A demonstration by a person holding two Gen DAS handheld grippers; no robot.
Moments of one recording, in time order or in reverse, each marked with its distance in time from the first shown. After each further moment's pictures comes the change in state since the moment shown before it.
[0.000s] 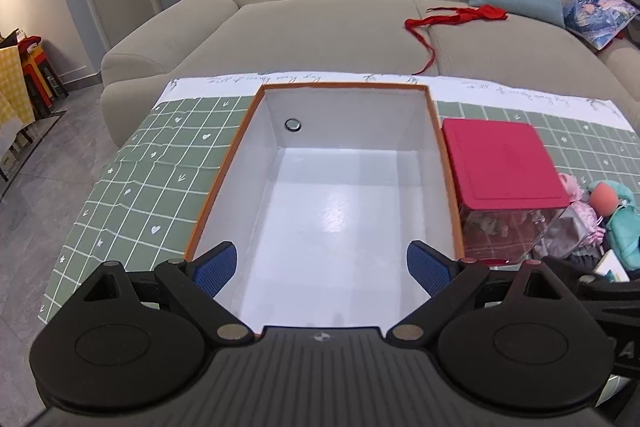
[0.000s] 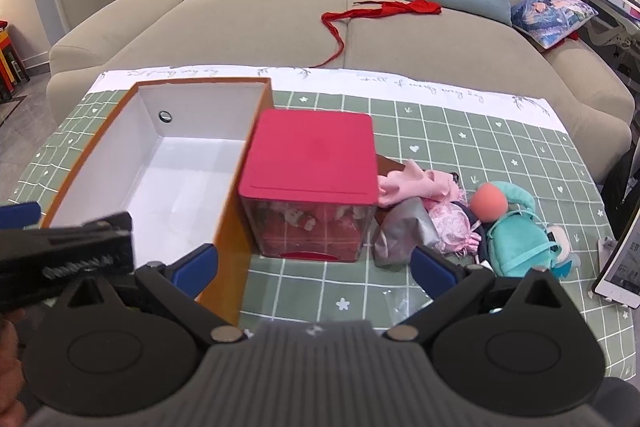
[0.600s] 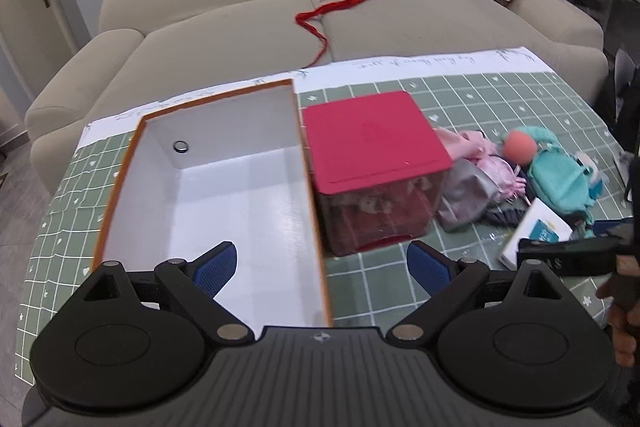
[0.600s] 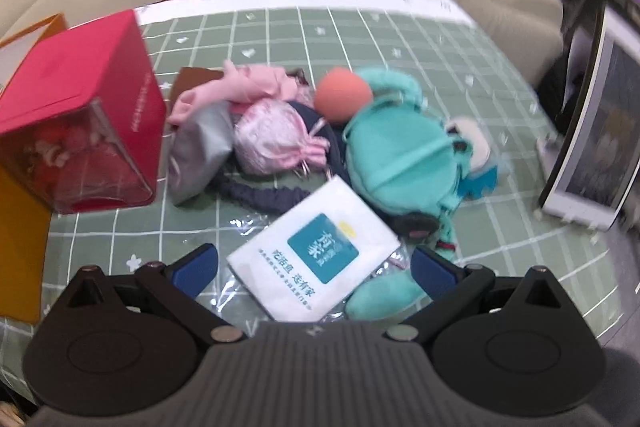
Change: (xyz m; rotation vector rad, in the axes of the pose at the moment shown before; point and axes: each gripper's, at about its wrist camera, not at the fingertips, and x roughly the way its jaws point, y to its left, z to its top) left arm -0.012 -0.084 -0.013 0.223 -0.007 -0.161; right arm 0.092 -0.141 -0.054 0.194 0.153 -0.198
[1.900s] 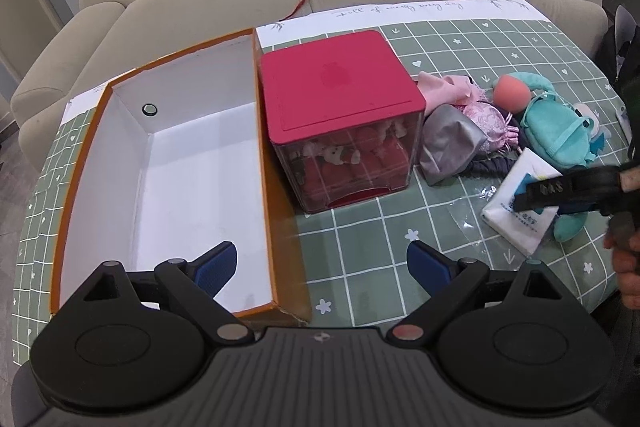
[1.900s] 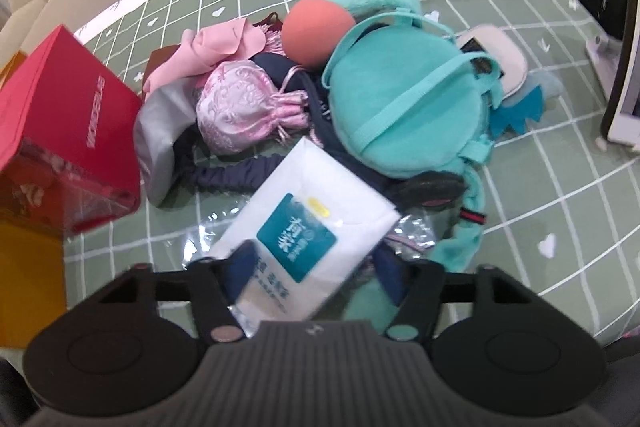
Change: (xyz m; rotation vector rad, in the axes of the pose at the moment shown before) left arm 0.026 -0.030 -0.008 0.047 0.146 0.003; right arm 0.055 -0.046 0.014 0.197 0.208 0.192
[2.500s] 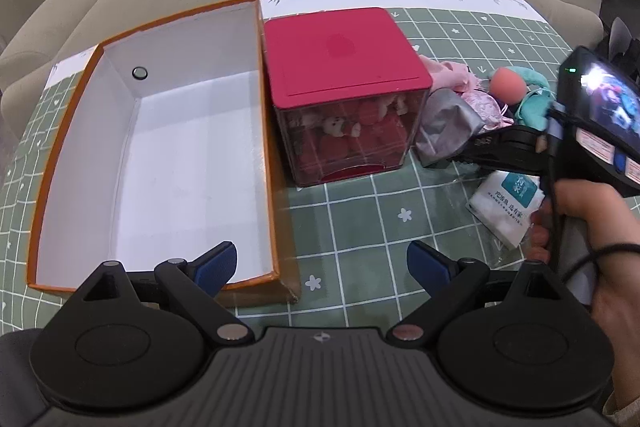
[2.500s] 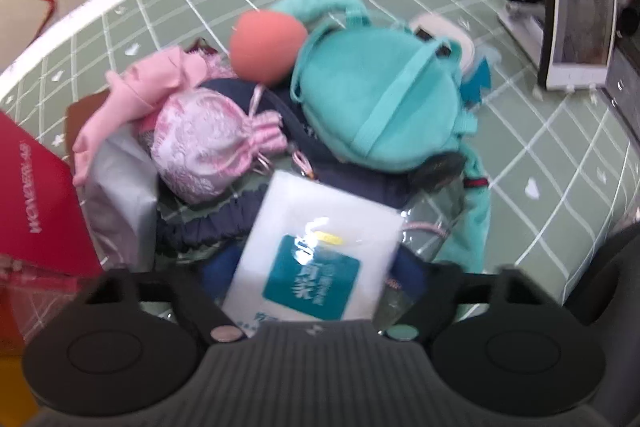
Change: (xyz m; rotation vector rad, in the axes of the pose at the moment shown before) left arm 0.008 0.016 -0.009 -0.063 0.058 -0.081; right arm 0.021 0.062 -0.002 0.233 -0.093 -0.319
